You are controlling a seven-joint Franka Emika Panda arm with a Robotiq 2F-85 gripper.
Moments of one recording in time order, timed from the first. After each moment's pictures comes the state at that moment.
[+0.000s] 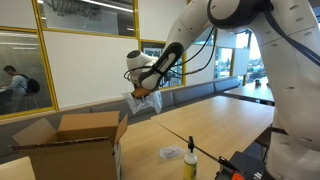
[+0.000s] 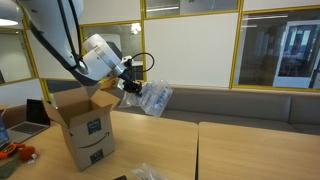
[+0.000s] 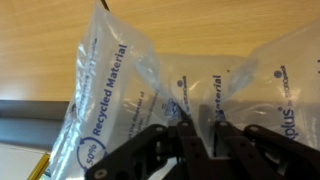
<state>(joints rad) 0.21 0.35 -0.11 -1.87 -0.78 2.50 0.98</state>
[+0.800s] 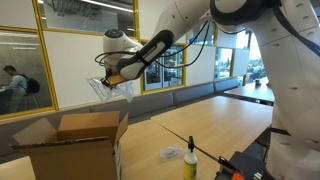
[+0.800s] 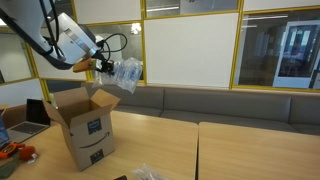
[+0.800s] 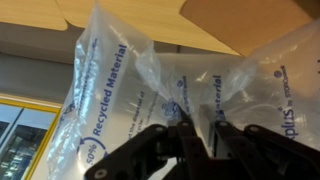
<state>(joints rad) 0.28 0.35 0.03 -1.70 -0.80 2.59 0.86</state>
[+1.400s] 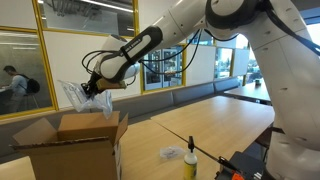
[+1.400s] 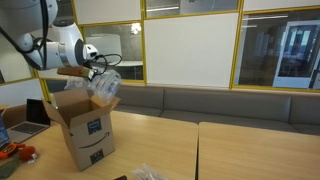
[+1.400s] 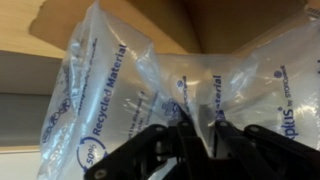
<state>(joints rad) 0.13 0.43 0.30 -1.73 -0.21 2.84 0.31</state>
